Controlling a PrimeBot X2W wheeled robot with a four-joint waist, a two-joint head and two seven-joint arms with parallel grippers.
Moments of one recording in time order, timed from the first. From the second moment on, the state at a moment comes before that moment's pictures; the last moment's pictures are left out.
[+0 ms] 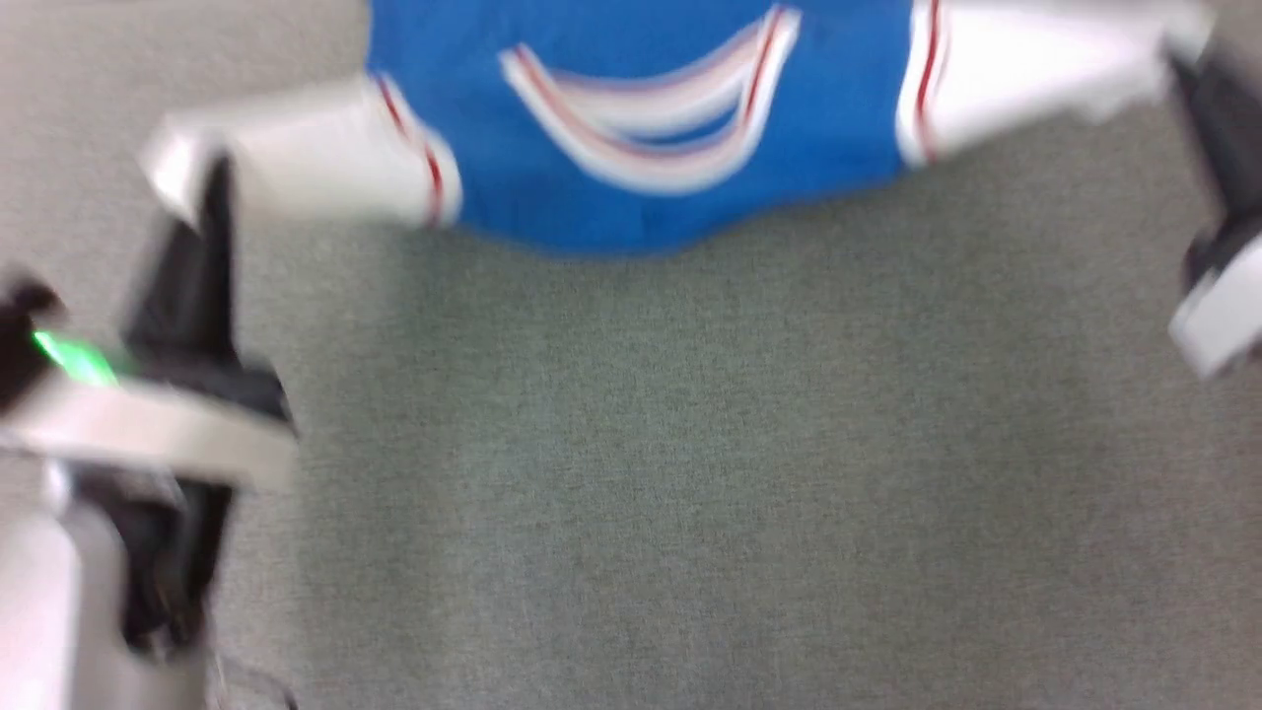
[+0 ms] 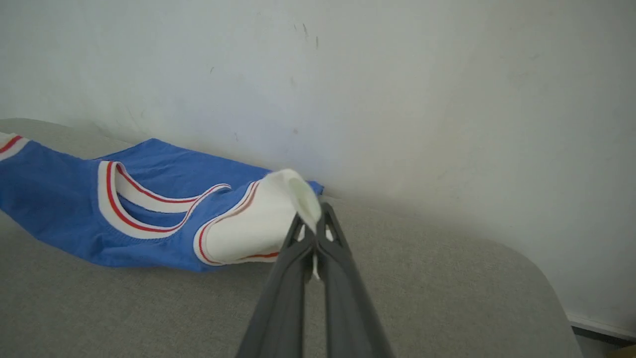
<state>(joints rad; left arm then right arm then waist) -0.31 0.36 -0.01 -0.23 -0.58 -0.03 0.04 -0.53 -0.47 0.06 -0.17 0.46 0.13 0.40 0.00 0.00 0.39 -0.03</state>
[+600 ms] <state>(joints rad) 0.24 0.31 -0.06 -0.27 -0.70 -0.04 0.07 0.12 -0.30 -0.03 -0.31 0.48 0.13 0.42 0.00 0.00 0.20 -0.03</state>
